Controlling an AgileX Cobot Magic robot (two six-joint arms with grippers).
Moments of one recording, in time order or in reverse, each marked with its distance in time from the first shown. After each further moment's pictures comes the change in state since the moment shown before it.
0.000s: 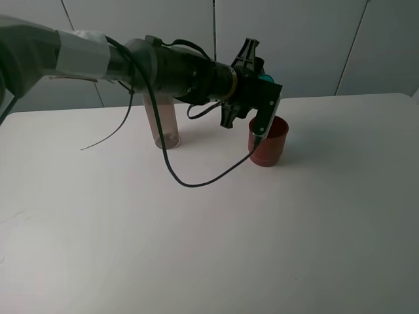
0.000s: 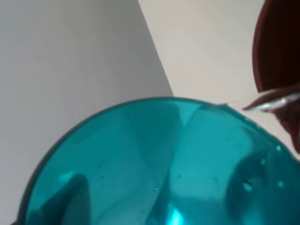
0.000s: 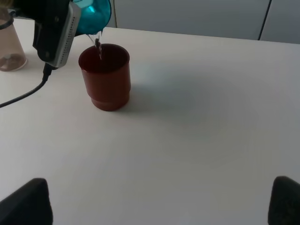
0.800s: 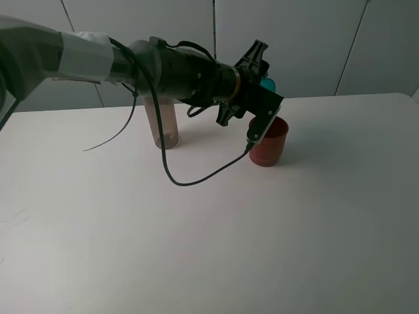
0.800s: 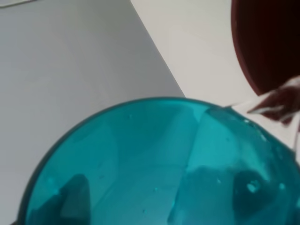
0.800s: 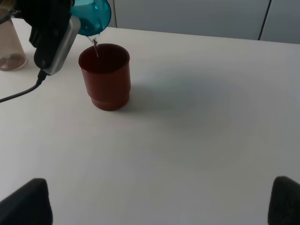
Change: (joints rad) left arm -0.021 0.000 0.000 0.000 0.048 0.181; right arm 0.000 0.000 0.000 0.000 0.000 0.000
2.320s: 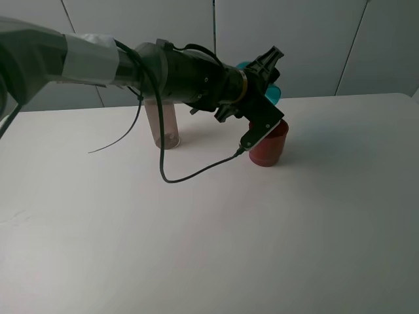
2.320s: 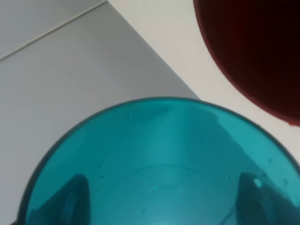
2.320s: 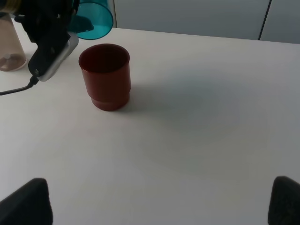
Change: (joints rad) left arm -0.029 0.000 0.000 0.031 0.022 0.220; right arm 0.000 0.000 0.000 0.000 0.000 0.002
